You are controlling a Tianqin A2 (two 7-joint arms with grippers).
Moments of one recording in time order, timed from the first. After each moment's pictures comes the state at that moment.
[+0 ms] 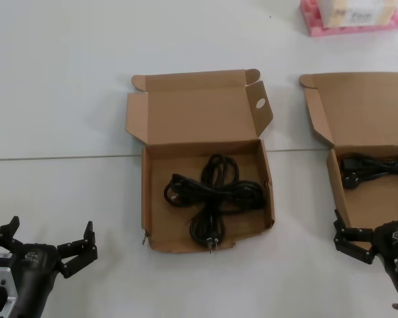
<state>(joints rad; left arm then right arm) 0.00 -0.30 1.60 -1.60 -1.80 0.00 0.00 0.02 0.31 -1.64 1.60 1.81 0.01 -0.25</state>
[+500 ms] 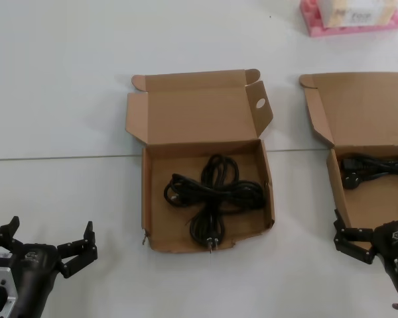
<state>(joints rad) 0.00 -0.30 1.60 -1.60 -1.80 0.00 0.00 0.02 0.31 -1.64 1.60 1.81 0.01 -0.25</state>
